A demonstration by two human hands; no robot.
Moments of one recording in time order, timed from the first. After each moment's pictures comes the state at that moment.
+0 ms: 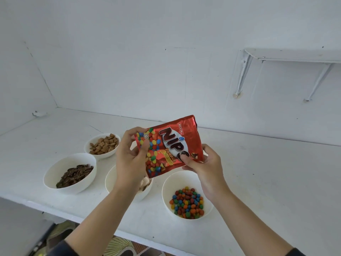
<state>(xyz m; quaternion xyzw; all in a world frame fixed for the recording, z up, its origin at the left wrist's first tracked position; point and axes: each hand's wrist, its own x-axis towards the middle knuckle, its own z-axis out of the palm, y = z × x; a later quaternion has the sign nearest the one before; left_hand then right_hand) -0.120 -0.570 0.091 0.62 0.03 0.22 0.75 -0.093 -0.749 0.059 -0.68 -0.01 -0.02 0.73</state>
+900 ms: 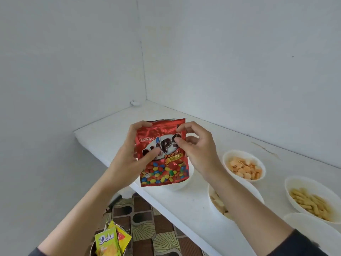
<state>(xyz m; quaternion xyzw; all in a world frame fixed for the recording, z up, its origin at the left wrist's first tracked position) -0.198 -0.267 0.107 0.81 0.03 0.23 0.55 -0.080 -0.430 0.110 -0.71 -0.31 0.00 0.64</state>
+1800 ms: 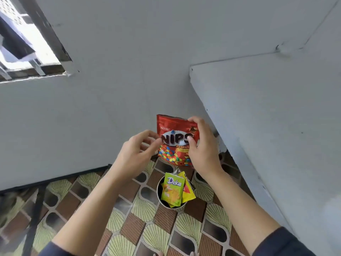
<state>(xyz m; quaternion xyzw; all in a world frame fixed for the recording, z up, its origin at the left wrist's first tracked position) -0.351 0.014 -0.063 0.74 0.47 0.21 0.44 -0.161 -0.052 -0.105 -0.71 -0.52 0.14 0.45</state>
